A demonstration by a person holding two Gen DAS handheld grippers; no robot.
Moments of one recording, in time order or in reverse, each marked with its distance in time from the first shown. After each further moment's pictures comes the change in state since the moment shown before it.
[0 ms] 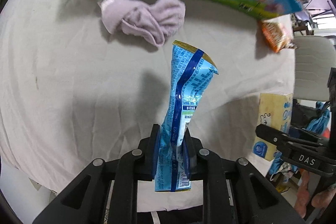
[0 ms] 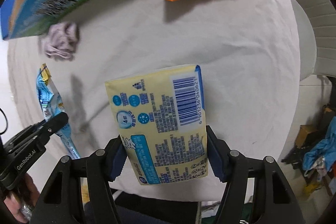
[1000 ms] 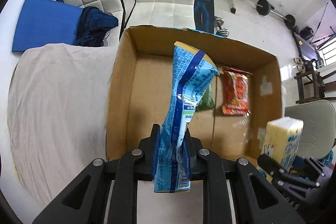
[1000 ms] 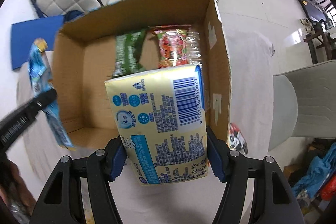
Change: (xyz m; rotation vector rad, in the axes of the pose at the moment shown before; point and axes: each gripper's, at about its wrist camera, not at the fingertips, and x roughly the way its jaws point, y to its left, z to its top) left arm -0.131 0.023 0.204 -0.031 -0.309 0.126; right arm -0.123 0.111 0.202 -0.058 -0.245 -0.151
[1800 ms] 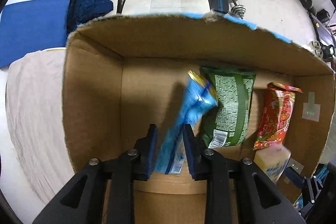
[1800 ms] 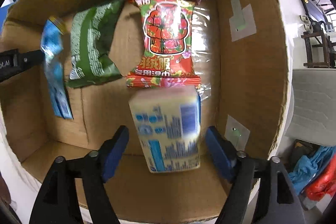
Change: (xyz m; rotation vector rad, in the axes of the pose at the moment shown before) left arm 0.110 -0.019 0.074 0.037 0.172 0.091; right arm 0.091 0.029 0.045 -0.029 0.139 -0.067
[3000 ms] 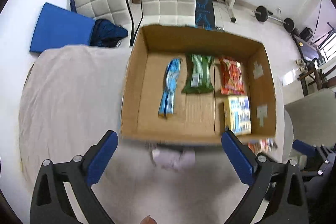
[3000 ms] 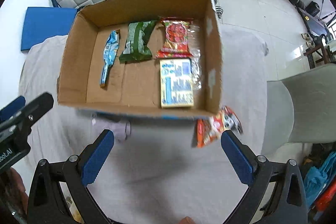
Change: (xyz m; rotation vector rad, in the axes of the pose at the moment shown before) left arm -0.133 0.010 -0.192 -0.026 -0.292 -0.035; right arm -0.123 -0.028 -0.171 -0.062 -0.236 0.121
